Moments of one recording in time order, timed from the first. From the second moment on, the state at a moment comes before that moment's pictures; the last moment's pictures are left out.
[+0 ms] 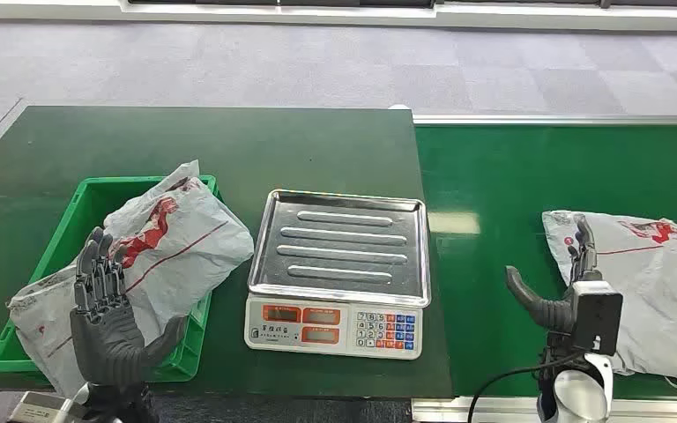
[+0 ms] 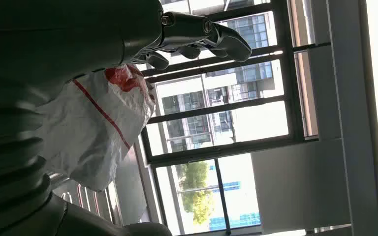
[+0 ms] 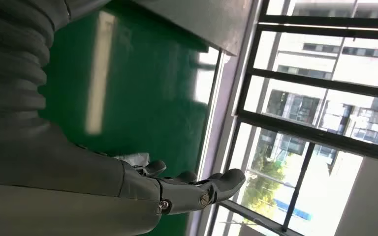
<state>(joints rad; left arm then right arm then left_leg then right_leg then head) 0.14 -0.20 -0.03 -1.69 -0.11 0.06 -0.70 -0.02 0.04 -0.18 -1.46 0.27 -0.05 -0.39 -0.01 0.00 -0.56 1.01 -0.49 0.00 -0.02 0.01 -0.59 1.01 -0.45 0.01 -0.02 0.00</state>
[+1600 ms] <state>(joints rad) 0.02 -0.19 -0.10 -1.50 -0.12 0.03 -0.62 -0.55 -0.41 -0.20 -0.30 1.08 0.10 0.24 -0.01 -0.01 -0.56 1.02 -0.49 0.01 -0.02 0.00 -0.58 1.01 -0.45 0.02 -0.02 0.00</state>
